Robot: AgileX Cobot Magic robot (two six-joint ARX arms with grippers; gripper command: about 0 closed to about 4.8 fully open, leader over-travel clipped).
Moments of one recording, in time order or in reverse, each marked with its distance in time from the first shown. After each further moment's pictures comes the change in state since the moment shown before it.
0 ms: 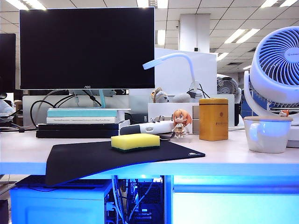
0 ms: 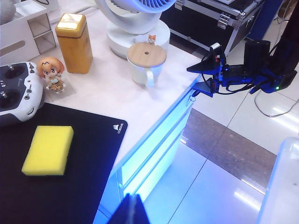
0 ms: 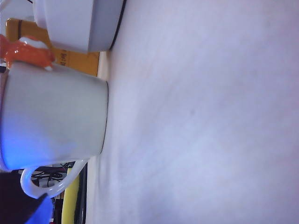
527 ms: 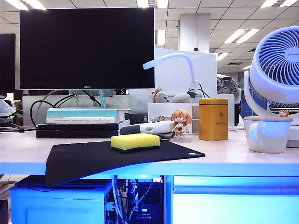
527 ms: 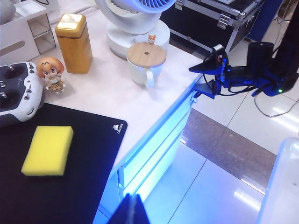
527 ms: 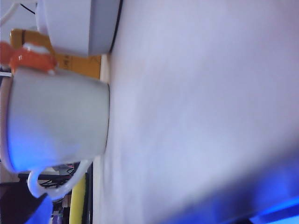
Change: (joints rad) left arm 0.000 0.000 0.000 0.000 0.000 0.000; right arm -0.002 0.006 -0.039 0.078 0.011 0.073
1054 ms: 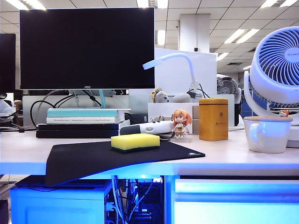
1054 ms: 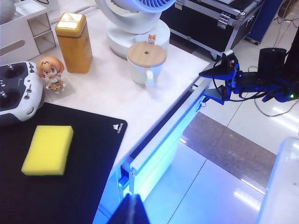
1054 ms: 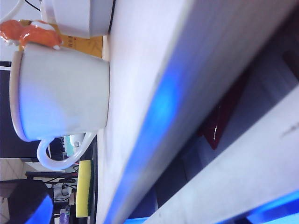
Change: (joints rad) left arm 0.000 0.000 0.000 -0.002 0.000 0.000; right arm -0.083 -0.007 -0.112 0.055 -0.057 -0.030
